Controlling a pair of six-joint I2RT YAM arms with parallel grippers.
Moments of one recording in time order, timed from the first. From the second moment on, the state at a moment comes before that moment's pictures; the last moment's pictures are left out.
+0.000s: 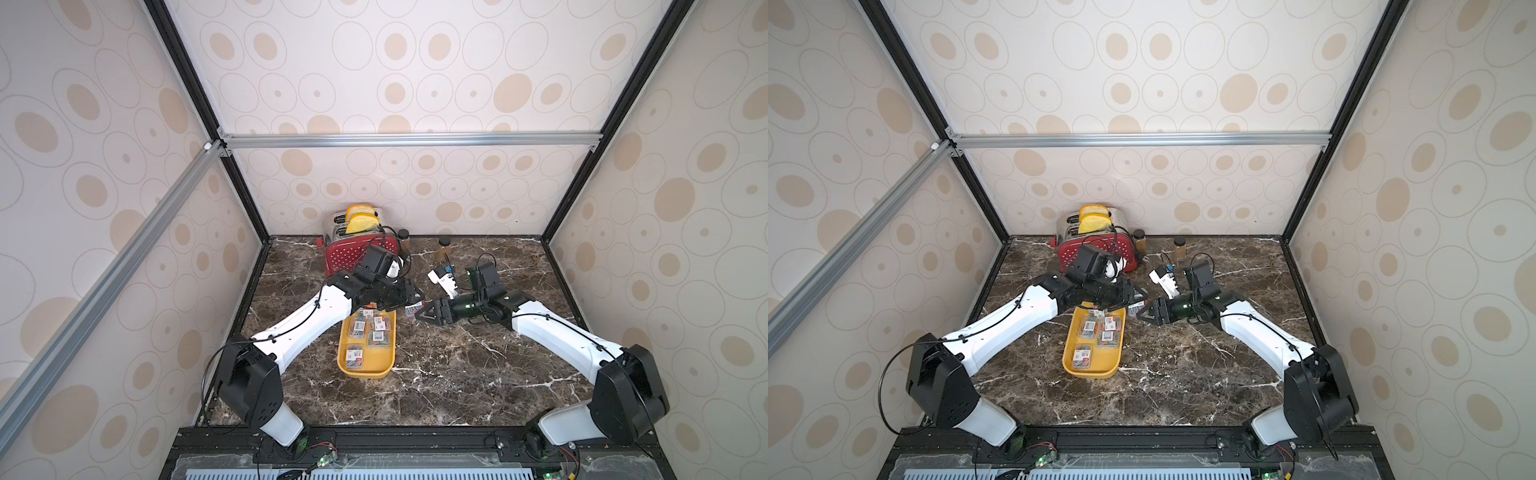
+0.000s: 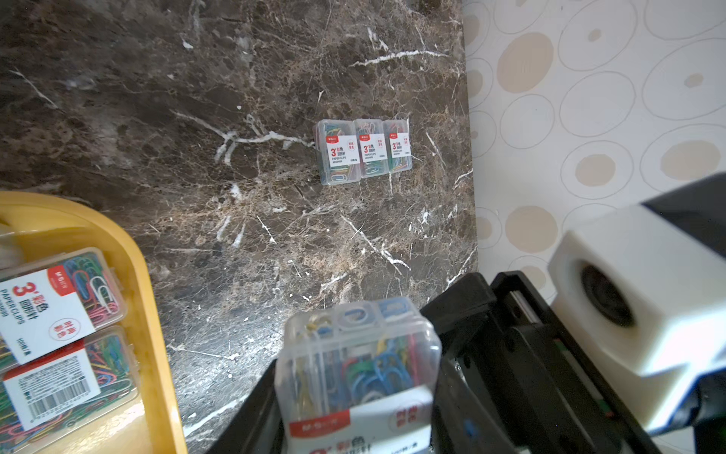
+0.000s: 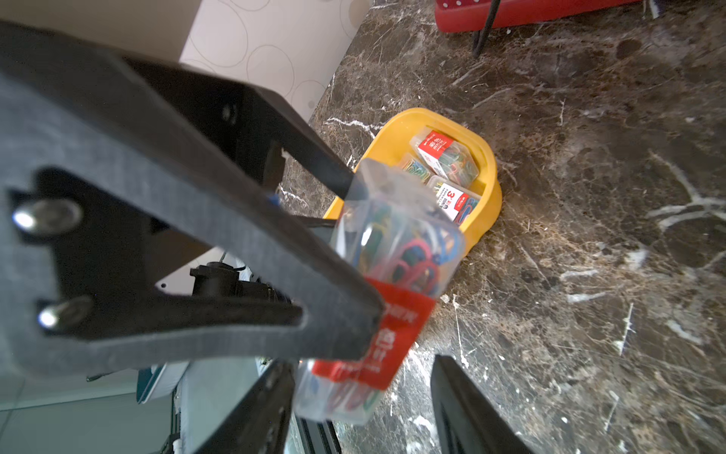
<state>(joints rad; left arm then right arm) -0.62 1.57 1.34 -0.57 0.41 -0.74 0.59 1.45 1.04 -0.34 -0.78 0.27</state>
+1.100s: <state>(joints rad) -0.52 1.38 1.27 -0.43 0.65 -0.61 0.56 1.36 1.06 -0.34 -0.98 0.29</state>
